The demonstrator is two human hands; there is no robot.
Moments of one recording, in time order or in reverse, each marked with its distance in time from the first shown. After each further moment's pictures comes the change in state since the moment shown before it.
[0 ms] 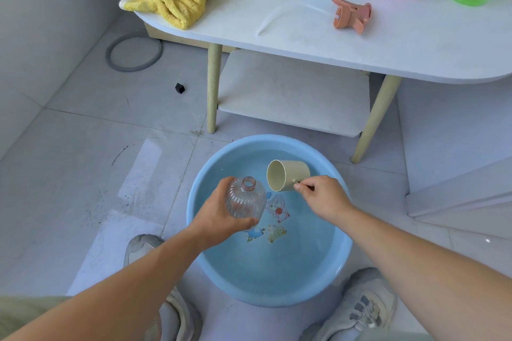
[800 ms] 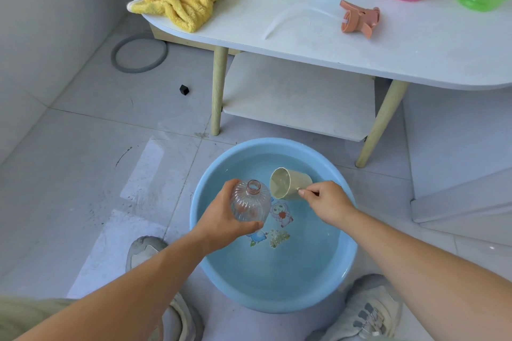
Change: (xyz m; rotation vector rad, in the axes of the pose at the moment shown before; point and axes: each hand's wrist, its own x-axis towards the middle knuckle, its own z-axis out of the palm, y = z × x) left_hand 0.001 -0.002 -0.001 -0.012 -0.005 -0.004; right_hand 0.003 0.001 0.003 0.108 -0.091 0.124
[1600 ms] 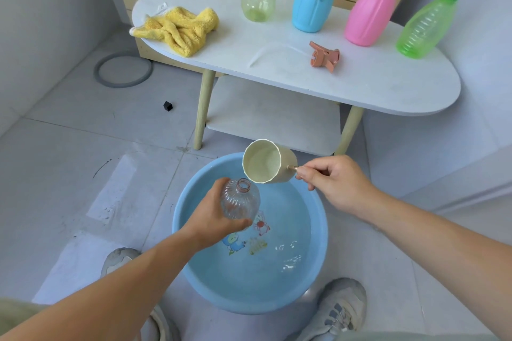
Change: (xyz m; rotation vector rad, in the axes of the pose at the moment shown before) left_hand -0.009 0.028 -0.002 -0.043 0.022 0.133; right_hand -0.103 -0.098 -0.111 0.170 0.094 -0.253
